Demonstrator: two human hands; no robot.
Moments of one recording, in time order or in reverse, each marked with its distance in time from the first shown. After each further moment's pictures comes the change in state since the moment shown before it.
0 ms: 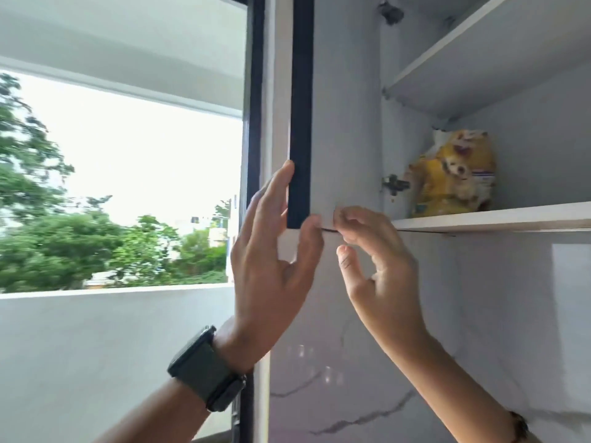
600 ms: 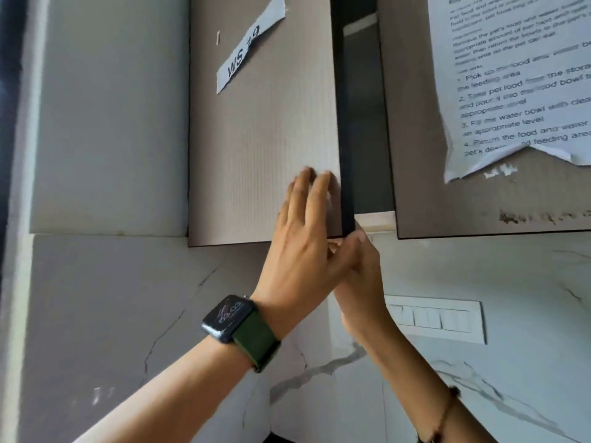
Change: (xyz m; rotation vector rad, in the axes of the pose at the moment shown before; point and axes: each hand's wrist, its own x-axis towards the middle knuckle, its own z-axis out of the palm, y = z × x) left_hand -0.002 0.112 0.152 -0.377 -0.482 -0.070; right_hand 0.021 -0.007 -0.168 0.044 0.075 0.530
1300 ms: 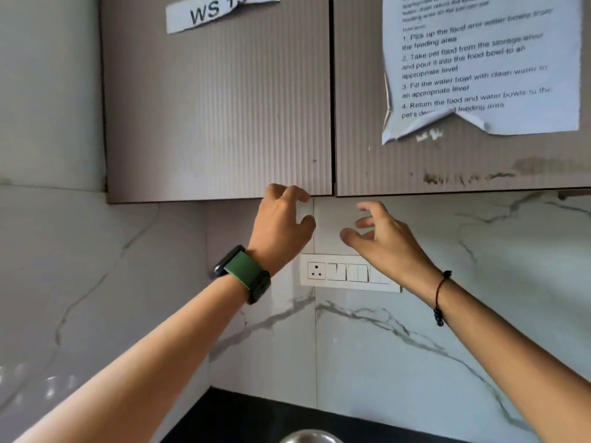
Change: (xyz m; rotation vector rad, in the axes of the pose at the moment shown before) left_hand 0.005 -0.005 0.072 -0.217 -0.260 -0.282; right_hand -0.002 -0.034 -0.117 -1.160 -0.039 0.370
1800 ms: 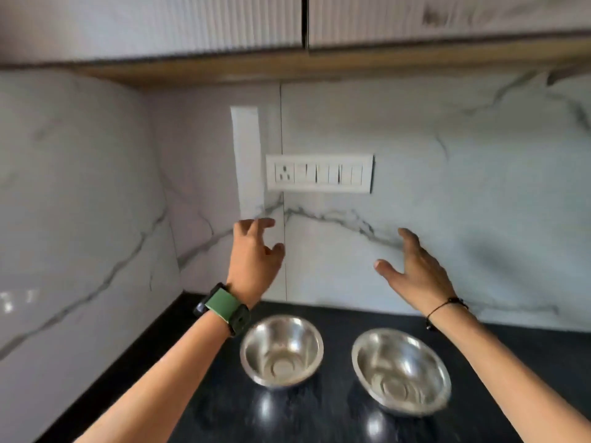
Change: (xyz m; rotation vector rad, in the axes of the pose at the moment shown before) left_hand -0.139 -0.075 0.113 -0.208 -0.194 -0.333; right_hand -0.133 0.149 0.035 -0.356 -0.156 0.470
